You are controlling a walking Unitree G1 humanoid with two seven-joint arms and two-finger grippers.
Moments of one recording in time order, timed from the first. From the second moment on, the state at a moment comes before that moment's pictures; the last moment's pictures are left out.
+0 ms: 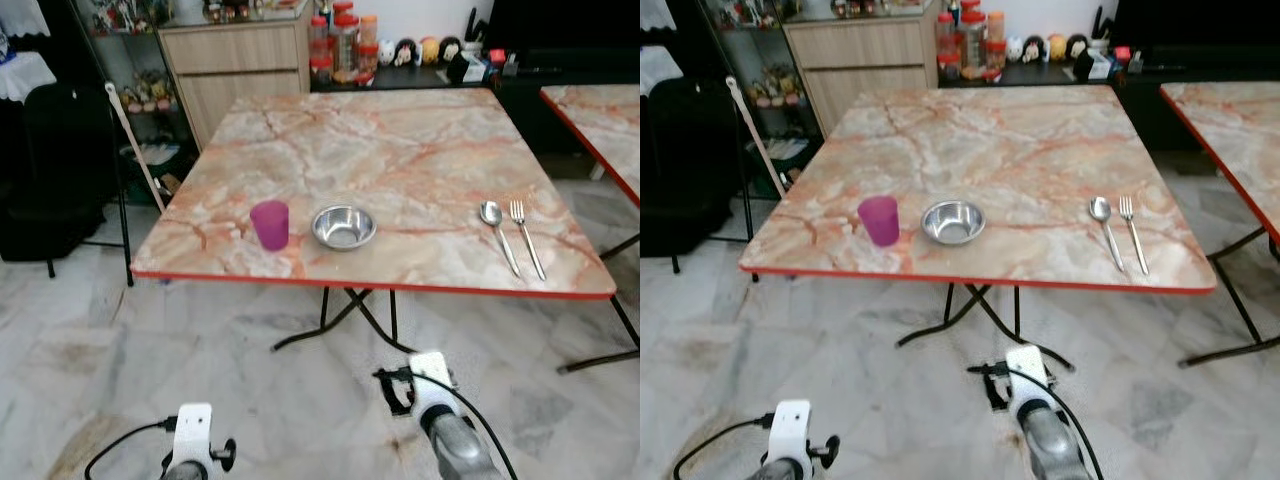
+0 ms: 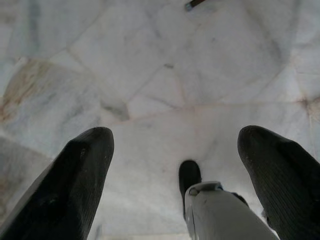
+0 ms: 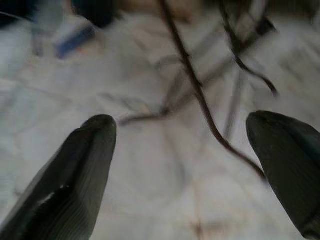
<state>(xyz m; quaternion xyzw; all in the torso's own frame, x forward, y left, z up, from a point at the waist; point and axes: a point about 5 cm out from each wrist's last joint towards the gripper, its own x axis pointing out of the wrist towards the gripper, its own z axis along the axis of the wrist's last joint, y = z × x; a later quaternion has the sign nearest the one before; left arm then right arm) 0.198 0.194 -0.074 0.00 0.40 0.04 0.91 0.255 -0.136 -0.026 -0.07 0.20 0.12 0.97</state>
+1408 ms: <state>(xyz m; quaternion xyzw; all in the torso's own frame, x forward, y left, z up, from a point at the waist) 0.199 0.195 -0.073 0.01 0.40 0.05 0.92 0.333 -0.085 0.094 0.03 -0.08 0.13 0.99</state>
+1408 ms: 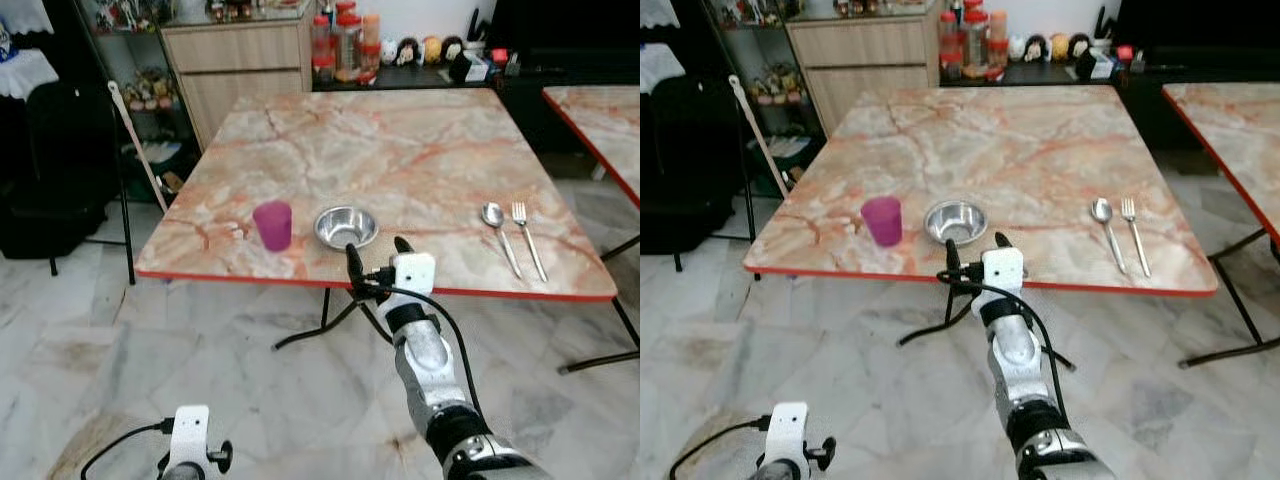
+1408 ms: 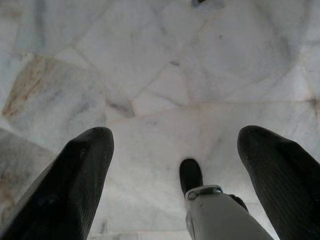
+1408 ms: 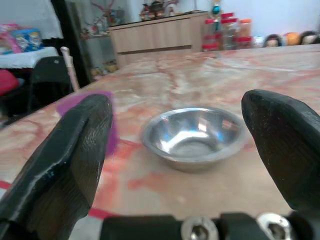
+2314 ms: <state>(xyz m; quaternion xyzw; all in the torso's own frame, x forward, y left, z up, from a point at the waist) 0.194 0.201 -0.074 0.02 0.41 0.06 0.91 0.337 -0.068 0.104 0.05 -0.09 0.16 0.98</state>
